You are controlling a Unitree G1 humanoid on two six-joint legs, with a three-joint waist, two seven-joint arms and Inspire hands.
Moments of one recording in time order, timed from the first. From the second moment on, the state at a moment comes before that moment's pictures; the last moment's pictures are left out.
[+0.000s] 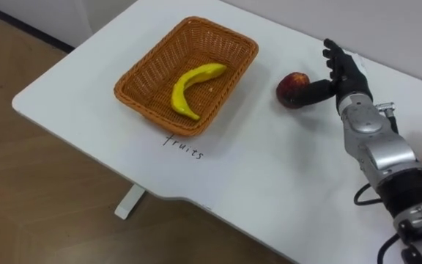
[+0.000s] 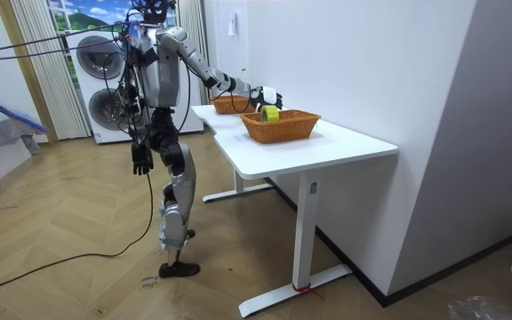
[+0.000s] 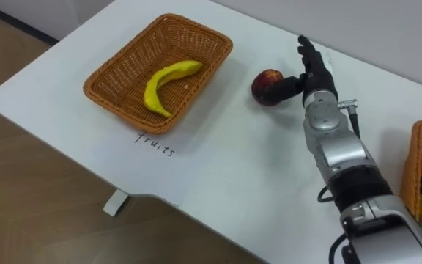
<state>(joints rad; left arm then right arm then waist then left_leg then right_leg) 0.30 0.23 -0.04 0.96 0.00 0.20 0.08 -0.62 -0.41 0.26 0.69 0.23 0.14 -0.24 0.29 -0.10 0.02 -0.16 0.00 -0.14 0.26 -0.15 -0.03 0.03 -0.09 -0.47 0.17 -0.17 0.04</state>
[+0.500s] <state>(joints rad) 0.30 0.23 -0.04 0.95 0.00 0.18 0.07 -0.62 -0.40 0.29 0.74 0.23 0.14 -0.18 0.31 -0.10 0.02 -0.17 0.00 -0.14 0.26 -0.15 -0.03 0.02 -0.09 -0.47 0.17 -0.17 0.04</state>
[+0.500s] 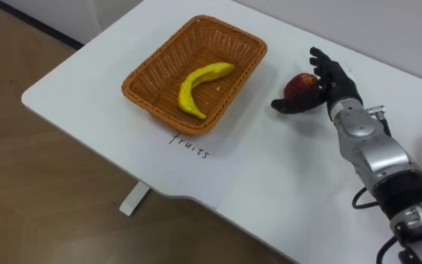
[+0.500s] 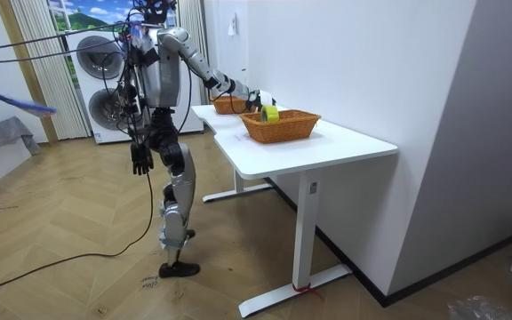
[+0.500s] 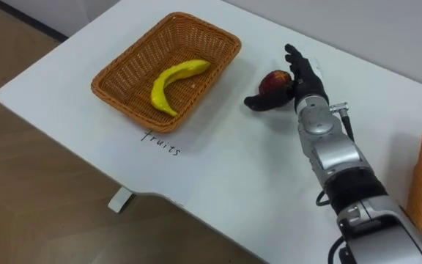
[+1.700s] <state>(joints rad) 0.27 0.23 -0.04 0.97 -0.01 0.16 0.07 -0.63 -0.42 0.28 0.81 0.26 0.06 -0.16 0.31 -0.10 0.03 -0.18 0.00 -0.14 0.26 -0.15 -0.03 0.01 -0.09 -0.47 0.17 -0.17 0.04</state>
